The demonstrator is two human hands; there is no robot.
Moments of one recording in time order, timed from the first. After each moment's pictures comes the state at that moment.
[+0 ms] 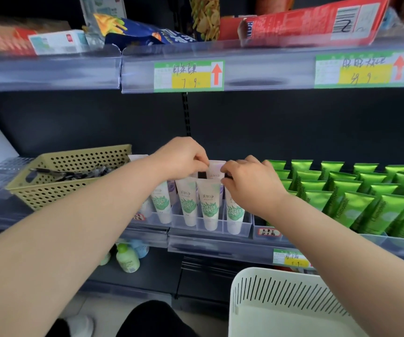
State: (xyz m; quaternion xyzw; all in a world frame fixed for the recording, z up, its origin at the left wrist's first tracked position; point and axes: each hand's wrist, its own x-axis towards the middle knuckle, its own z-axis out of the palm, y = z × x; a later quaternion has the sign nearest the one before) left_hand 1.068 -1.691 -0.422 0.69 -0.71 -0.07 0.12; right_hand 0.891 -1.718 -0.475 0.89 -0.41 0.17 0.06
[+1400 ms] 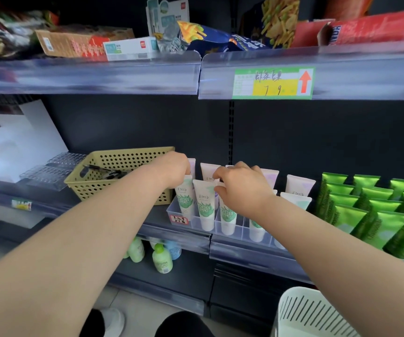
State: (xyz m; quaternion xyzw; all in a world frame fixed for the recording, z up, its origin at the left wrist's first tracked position) left_hand 1.193 -1.673 -0.450 0.79 -0.61 0.01 -0.07; right_hand 1.006 -1.705 -0.477 0.92 -0.36 0.14 0.01
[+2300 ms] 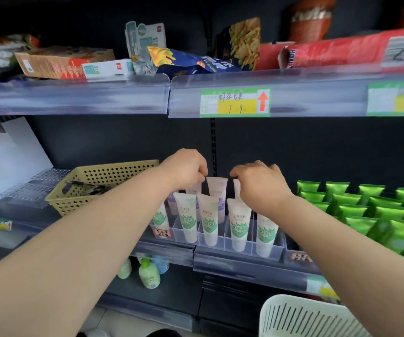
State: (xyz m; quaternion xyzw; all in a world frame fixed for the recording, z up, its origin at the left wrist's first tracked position) left_hand 1.131 -1.700 -0.418 0.73 -0.68 -0.04 0.06; right_hand 0.944 -1.735 -0.454 0.89 -0.42 0.16 0.05
